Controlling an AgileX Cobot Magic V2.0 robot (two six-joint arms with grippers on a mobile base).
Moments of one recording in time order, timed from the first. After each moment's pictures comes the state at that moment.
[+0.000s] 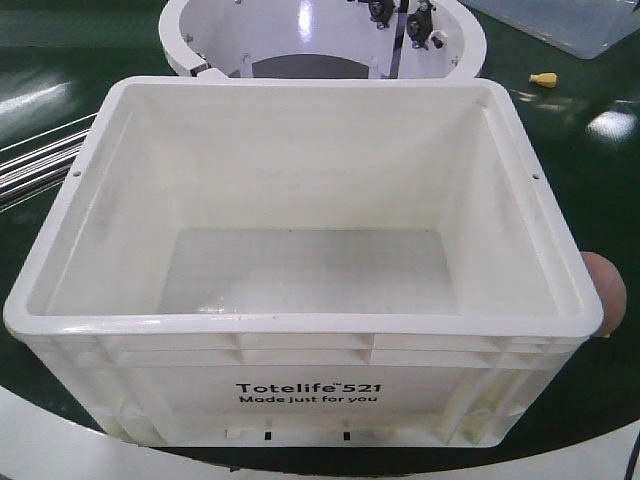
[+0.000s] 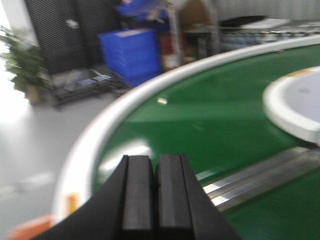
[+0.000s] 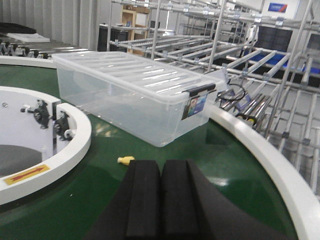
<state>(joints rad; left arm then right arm) -0.03 0.78 -0.49 -1.16 -0.33 1.21 -0.08 0.95 -0.57 0.57 -0.29 -0.68</state>
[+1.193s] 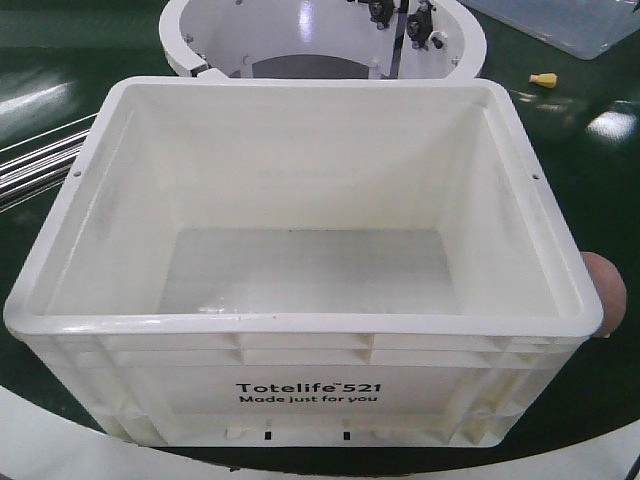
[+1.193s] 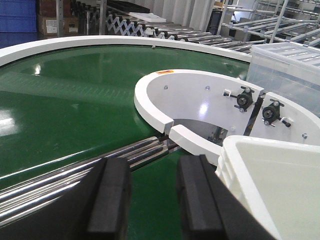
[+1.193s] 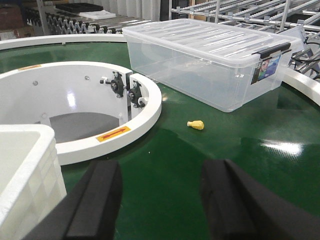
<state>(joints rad) -0.03 0.77 -0.57 -1.36 -0.01 1.15 -0.08 0.79 -0.58 0.68 0.09 -0.69</state>
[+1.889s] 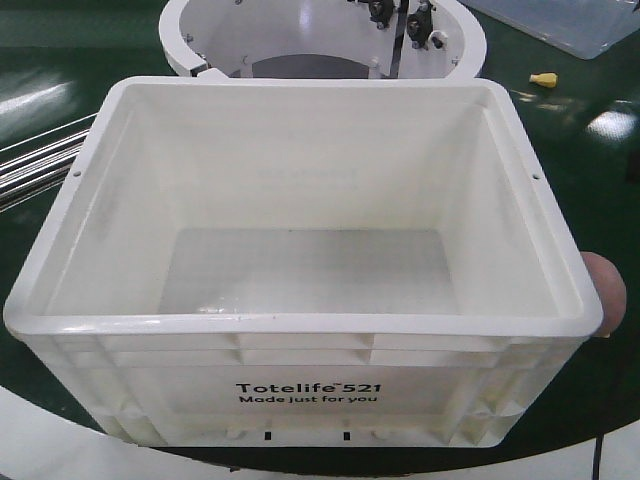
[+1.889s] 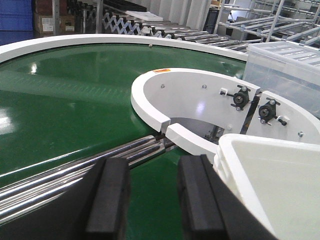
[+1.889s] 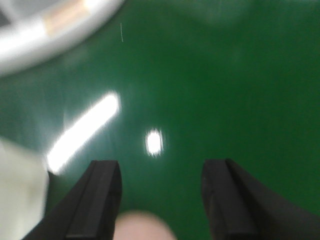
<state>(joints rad) -0.03 0.77 -0.57 -1.37 0.00 1.15 -0.32 1.35 -0.92 0.47 0.60 -0.52</state>
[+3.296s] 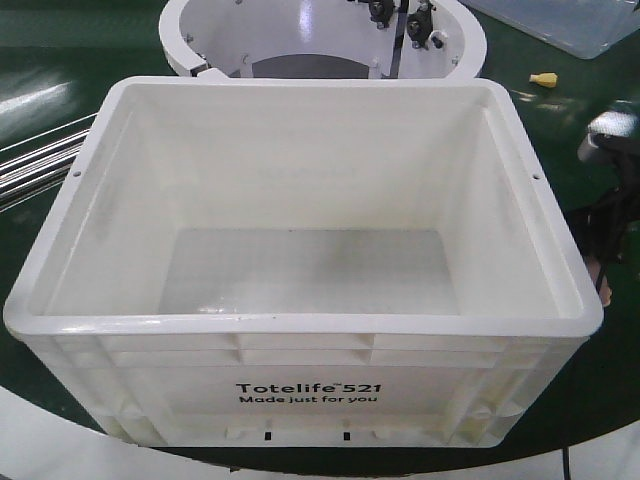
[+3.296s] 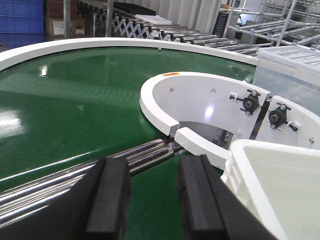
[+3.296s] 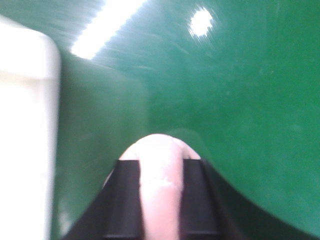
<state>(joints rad) -0.03 0.77 -0.57 -1.37 -0.03 1.15 -0.20 1.60 -0.93 0.53 0.68 -0.57</state>
